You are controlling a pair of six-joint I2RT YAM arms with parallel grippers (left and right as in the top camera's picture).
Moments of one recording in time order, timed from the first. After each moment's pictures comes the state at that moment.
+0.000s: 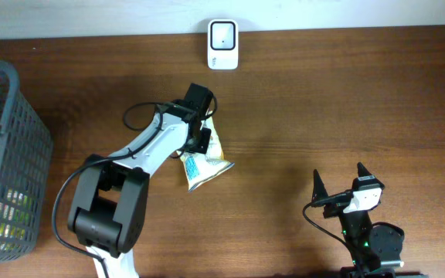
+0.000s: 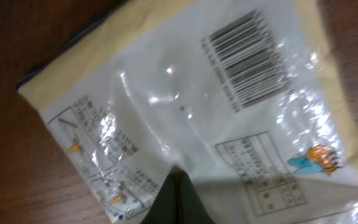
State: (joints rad) left arm -0.41 1.98 1.36 -0.75 -0.11 -0.16; right arm 0.01 0.01 0.01 -0.06 -0.11 0.00
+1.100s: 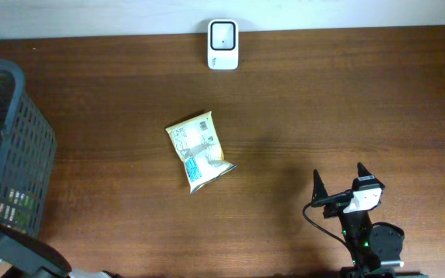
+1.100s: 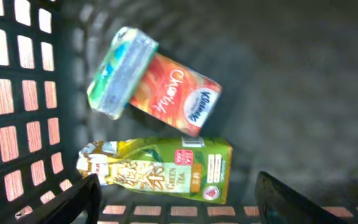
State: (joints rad) left arm 0.82 1.70 1.47 -1.07 -0.25 -0.64; right arm 0.01 0.01 0.01 -0.06 -0.11 0.00
